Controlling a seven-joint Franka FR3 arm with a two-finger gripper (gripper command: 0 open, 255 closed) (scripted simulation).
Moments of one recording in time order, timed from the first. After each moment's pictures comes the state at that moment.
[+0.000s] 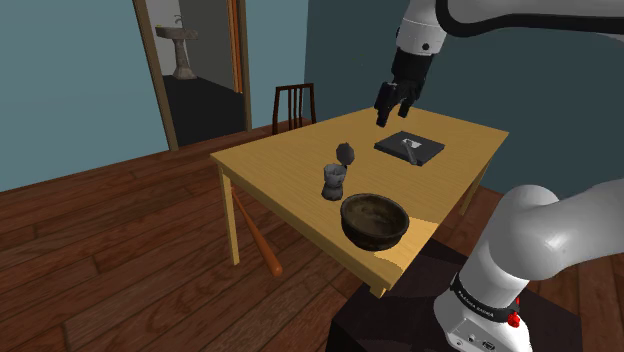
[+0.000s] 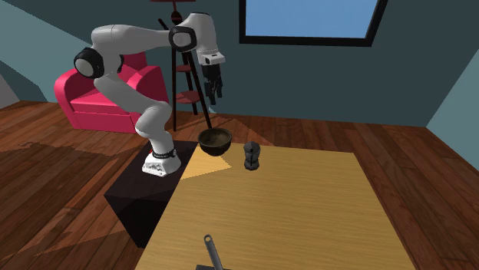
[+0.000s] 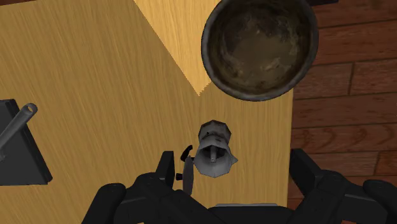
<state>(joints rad) 0.02 -0.81 0.02 -2.35 -0.09 1.67 0.14</state>
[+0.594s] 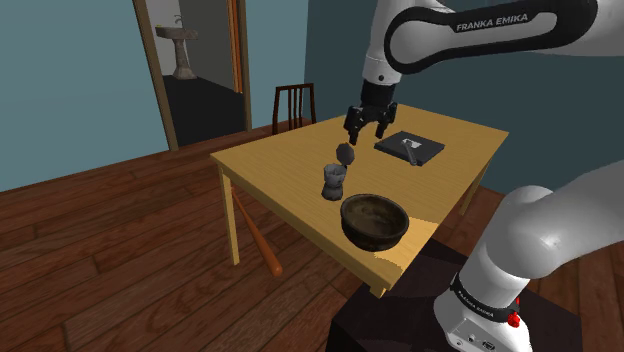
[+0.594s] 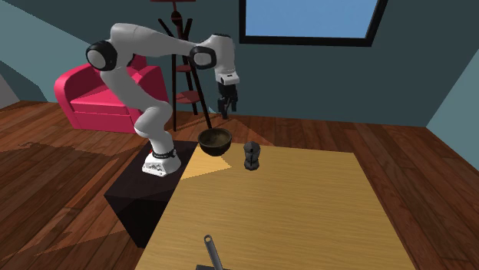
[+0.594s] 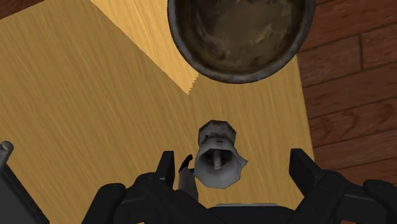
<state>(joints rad) -0.04 -0.60 0.06 -2.39 -0.05 1.86 0.33</state>
